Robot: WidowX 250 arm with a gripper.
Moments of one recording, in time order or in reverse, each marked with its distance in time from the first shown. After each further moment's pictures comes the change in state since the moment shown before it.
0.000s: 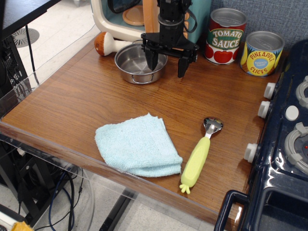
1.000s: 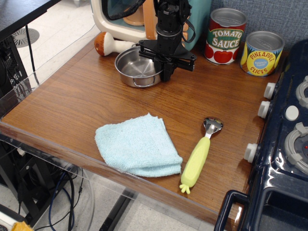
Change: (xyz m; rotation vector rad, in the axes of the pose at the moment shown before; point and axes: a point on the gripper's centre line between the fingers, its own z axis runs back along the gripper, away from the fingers) arm -0.019 -0.004 -0.001 0.008 0.002 -0.022
